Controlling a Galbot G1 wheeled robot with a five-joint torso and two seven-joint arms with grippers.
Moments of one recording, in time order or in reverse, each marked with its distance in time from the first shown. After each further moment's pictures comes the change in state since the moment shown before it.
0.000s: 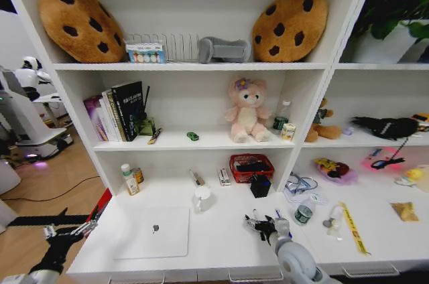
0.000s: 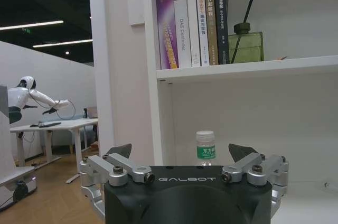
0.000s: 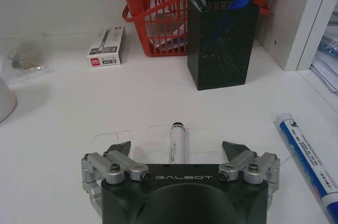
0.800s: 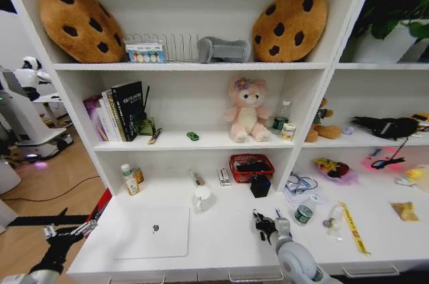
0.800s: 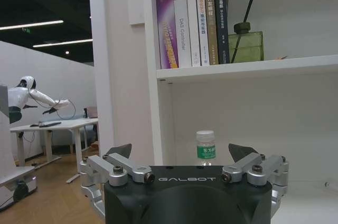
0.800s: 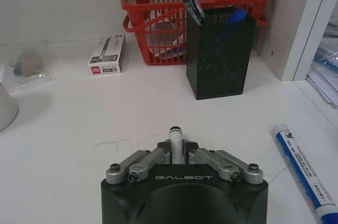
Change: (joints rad) left arm 0.000 0.000 0.000 0.000 0.000 0.000 0.000; right arm -0.005 -0.006 0.014 0.027 -0.007 0.012 0.007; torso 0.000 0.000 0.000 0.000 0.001
